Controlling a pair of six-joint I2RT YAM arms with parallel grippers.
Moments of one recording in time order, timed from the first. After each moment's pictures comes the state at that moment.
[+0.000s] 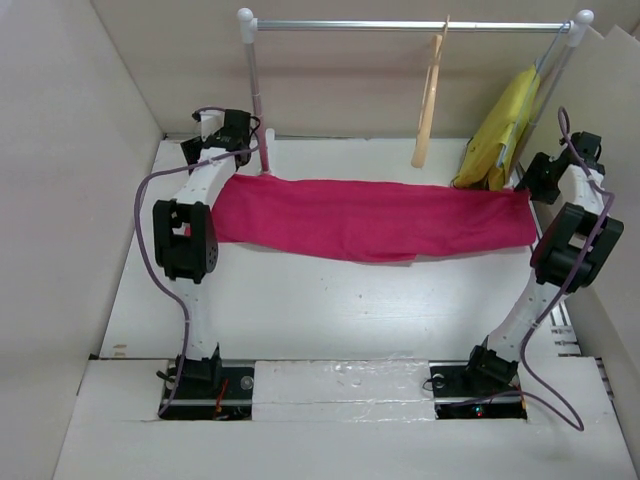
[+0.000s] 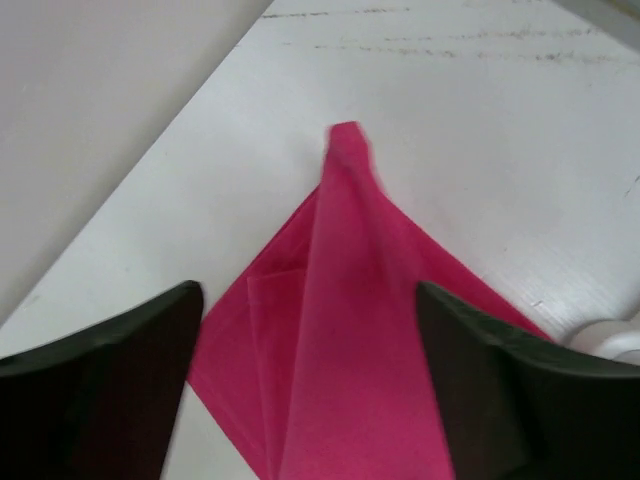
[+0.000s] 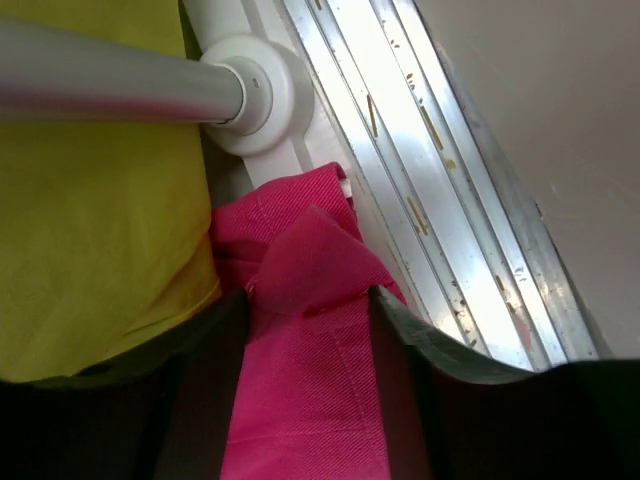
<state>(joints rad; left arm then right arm) -0.16 2.10 1.86 -0.65 -0.86 -0.48 -0.50 2.08 1.77 -0.62 -0.21 0.13</state>
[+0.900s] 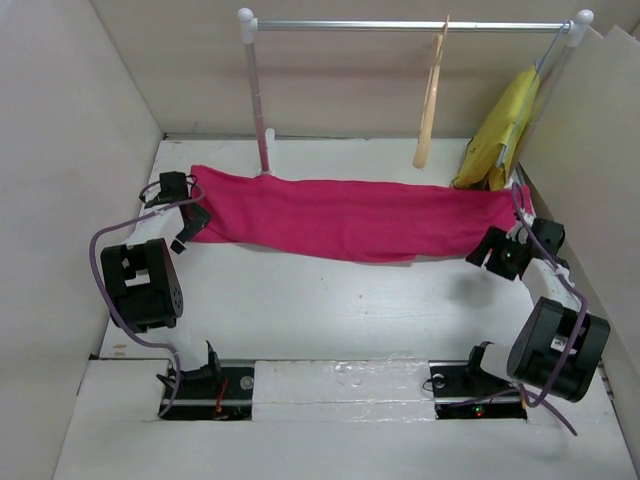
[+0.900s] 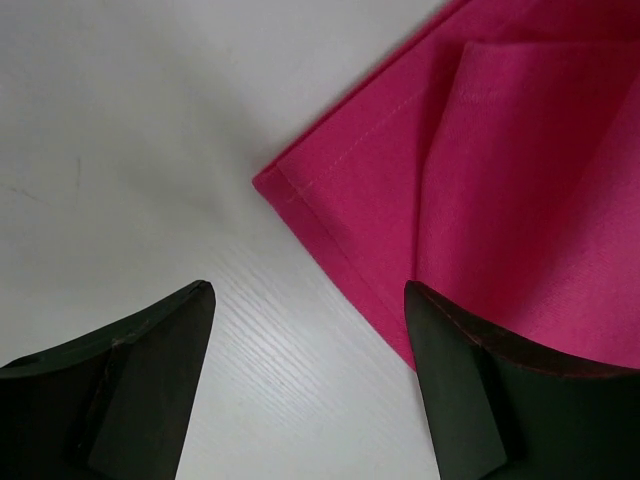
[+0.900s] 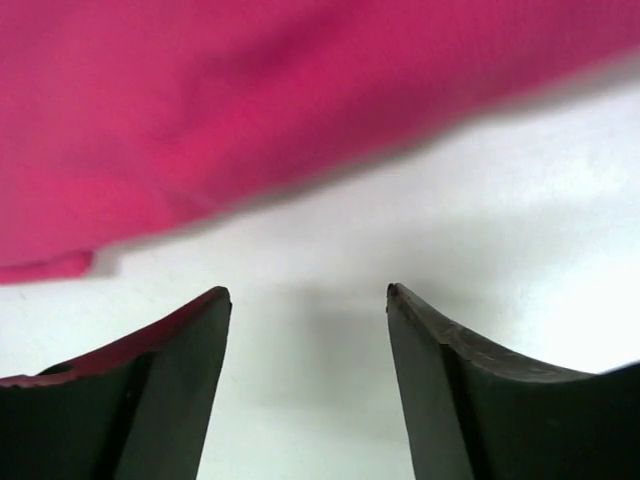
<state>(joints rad) 0.17 1.67 1.11 -0.49 -0.25 -0.70 -0.42 1.24 0.69 -0.33 -0.42 0.08</state>
